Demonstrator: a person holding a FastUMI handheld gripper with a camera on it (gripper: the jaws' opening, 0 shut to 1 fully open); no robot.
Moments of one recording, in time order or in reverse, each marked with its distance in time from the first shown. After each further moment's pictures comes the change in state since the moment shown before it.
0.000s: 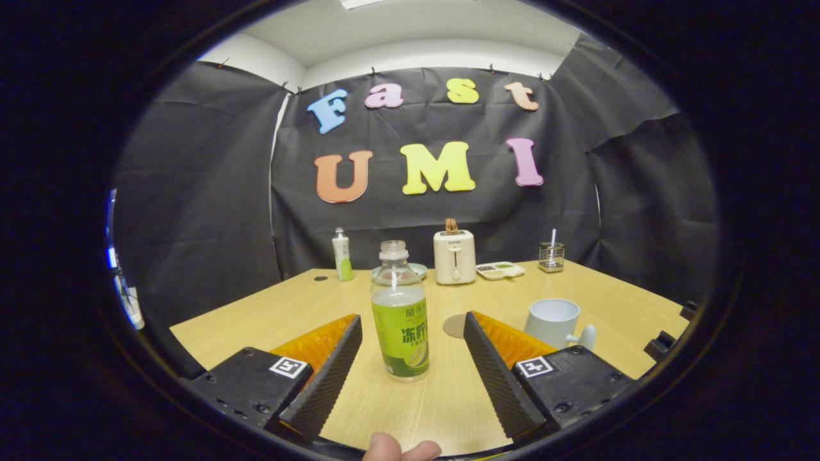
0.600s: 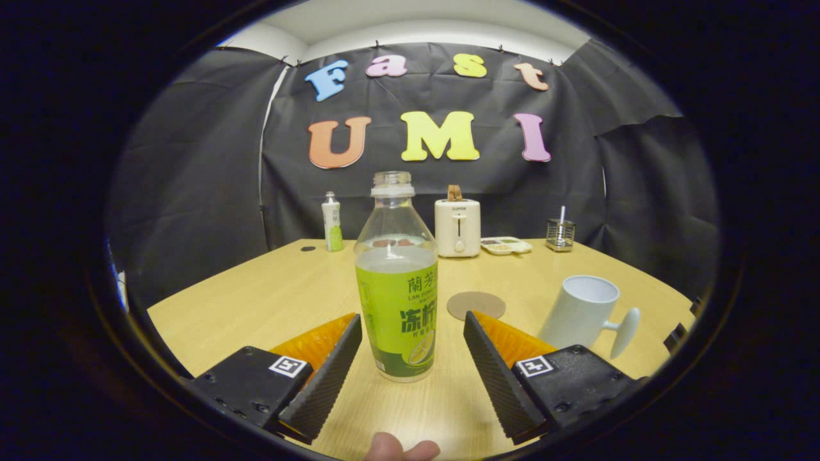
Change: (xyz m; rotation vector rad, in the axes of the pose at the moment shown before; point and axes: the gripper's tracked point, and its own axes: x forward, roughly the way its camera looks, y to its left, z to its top) arm 0.062 0.004 -0.033 -0.030 0.114 -0.024
